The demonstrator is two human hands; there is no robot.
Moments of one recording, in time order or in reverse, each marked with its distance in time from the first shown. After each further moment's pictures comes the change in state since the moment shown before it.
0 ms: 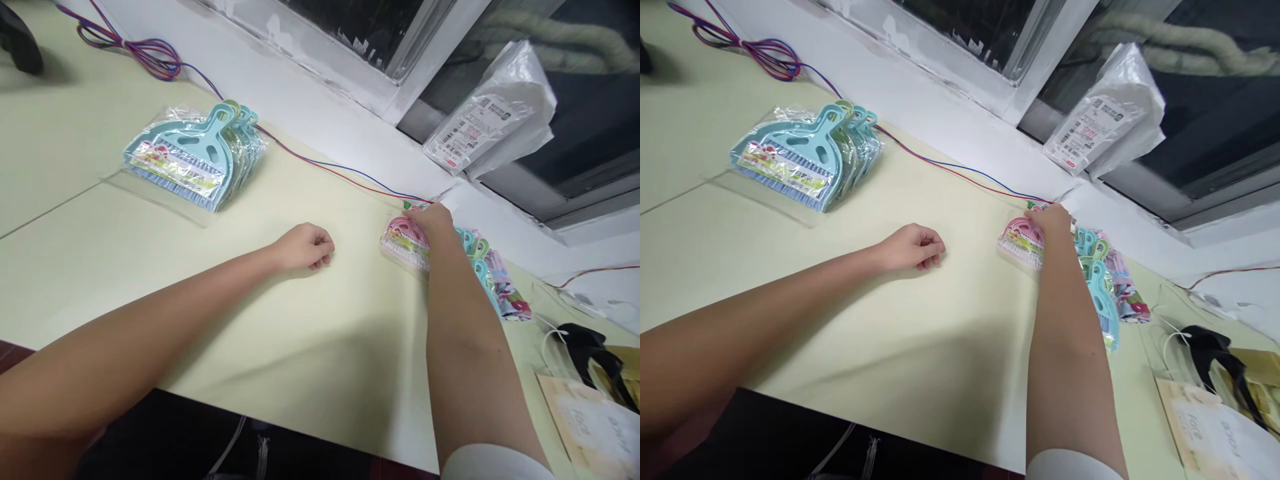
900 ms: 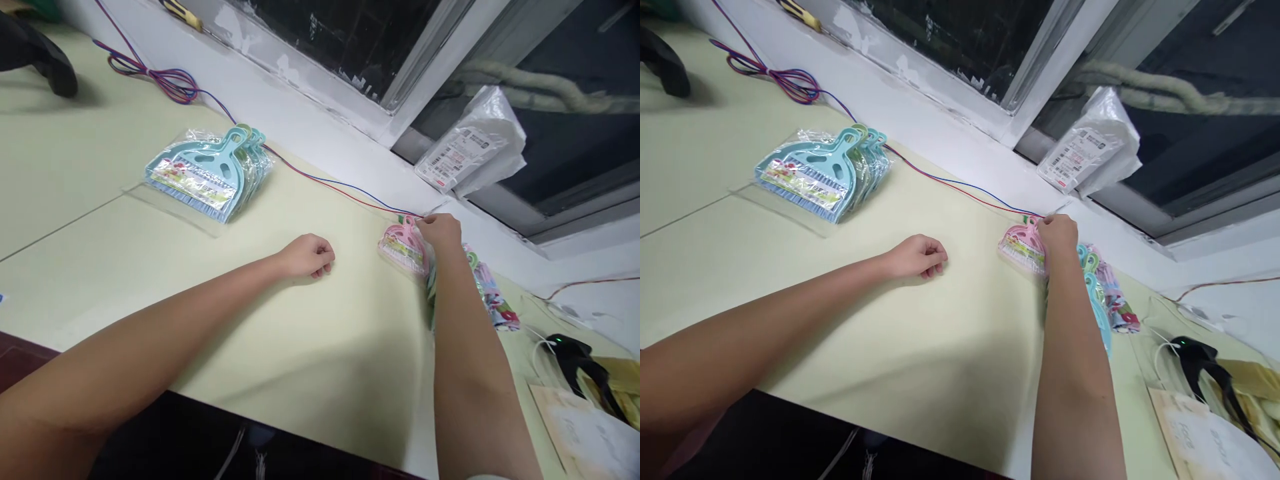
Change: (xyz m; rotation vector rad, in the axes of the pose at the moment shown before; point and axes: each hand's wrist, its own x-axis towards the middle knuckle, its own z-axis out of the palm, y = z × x) left_hand 0.001 -0.003 -0.003 -0.014 -0.003 0.012; right_hand -0.053 0.000 -0.047 0.121 0.124 -0.084
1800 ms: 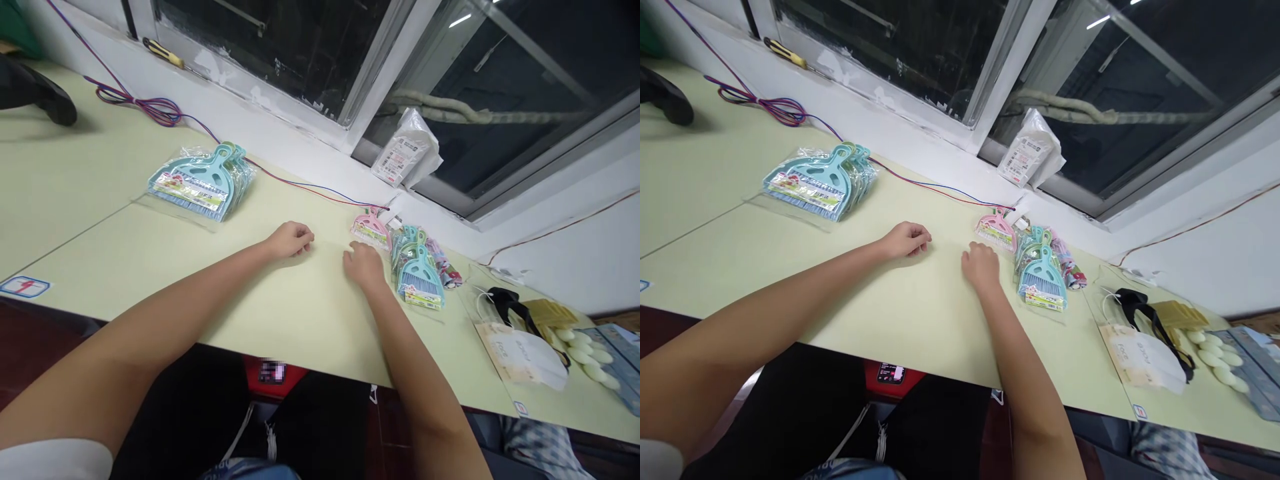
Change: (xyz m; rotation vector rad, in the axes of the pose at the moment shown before) left_hand -0.008 0.002 -0.002 0.152 0.086 0.171; right_hand -0.227 -0.062 0.004 -0.067 0.016 -0.370
